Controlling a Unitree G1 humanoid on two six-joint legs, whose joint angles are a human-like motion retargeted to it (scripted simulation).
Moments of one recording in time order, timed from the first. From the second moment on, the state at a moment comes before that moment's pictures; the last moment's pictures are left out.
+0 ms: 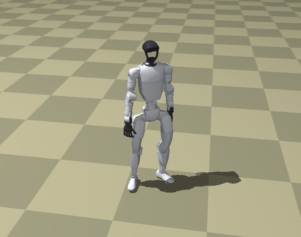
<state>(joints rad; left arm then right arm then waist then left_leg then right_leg) 0.11 0.08 0.35 1.50 0.38 -0.01 -0.15 -0.05 -0.20 0.07 1.49 -0.76 -0.08 0.10 0.00 0.02 -0.02 0.06 0.13 0.46 0.05 -0.05 -0.07 0.13 -0.15 -0.55 -0.01 -0.06 0.09</state>
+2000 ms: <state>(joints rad) 0.13 0.07 0.35 1.49 0.35 -0.03 -0.09 -0.03 -0.20 0.07 1.53 -0.73 -0.08 0.03 -0.02 0.02 0.00 0.05 0.13 0.45 0.05 -0.06 -0.07 0.12 -0.16 -0.56 -0.01 -0.05 0.10</state>
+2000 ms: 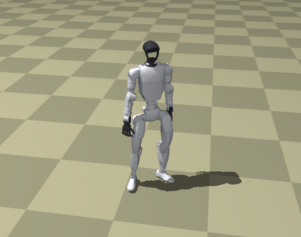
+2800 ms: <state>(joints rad) 0.14 0.07 0.36 1.49 0.35 -0.03 -0.08 -0.02 -0.20 0.07 1.54 -0.74 -0.08 0.05 -0.03 0.02 -0.01 0.06 0.14 0.46 0.05 -0.05 -0.08 0.12 -0.15 -0.55 -0.01 -0.05 0.10</state>
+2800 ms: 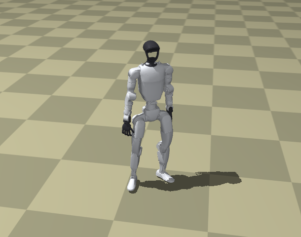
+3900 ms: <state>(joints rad) -0.49 0.21 0.15 1.42 0.25 -0.07 -0.09 -0.42 -0.31 0.10 1.40 -0.69 -0.12 -0.13 0.05 0.01 0.38 -0.46 0.20 0.42 0.33 -0.04 -0.06 -0.35 -0.26 -0.52 0.25 -0.05 0.06</state>
